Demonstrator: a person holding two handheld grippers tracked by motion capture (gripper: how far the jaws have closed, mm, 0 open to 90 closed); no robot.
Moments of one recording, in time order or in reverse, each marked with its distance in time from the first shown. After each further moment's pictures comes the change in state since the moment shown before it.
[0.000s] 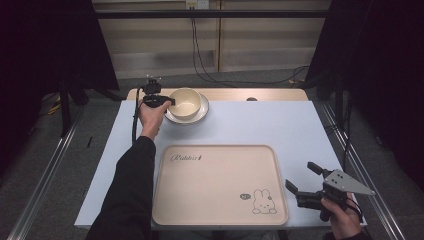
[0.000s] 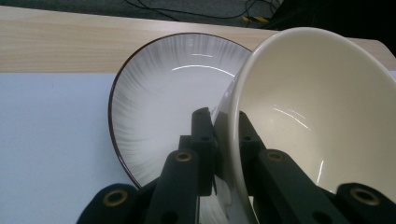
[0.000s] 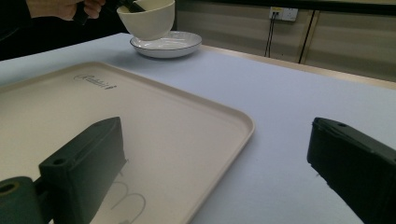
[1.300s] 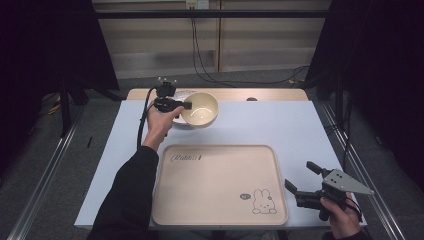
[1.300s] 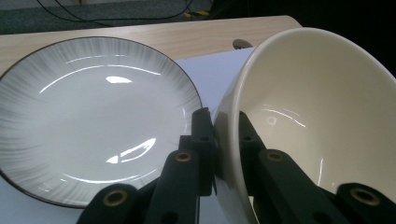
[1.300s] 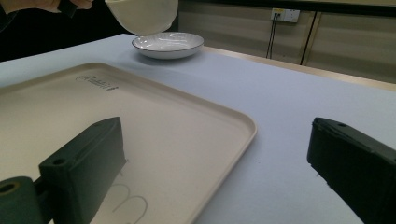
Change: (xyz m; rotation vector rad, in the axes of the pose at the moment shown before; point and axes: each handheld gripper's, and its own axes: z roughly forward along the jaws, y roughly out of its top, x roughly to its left) left arm -0.061 -0.014 -0.025 0.013 -0.187 0.194; right arm 0.001 0.001 0.001 -0.004 0.004 -0.009
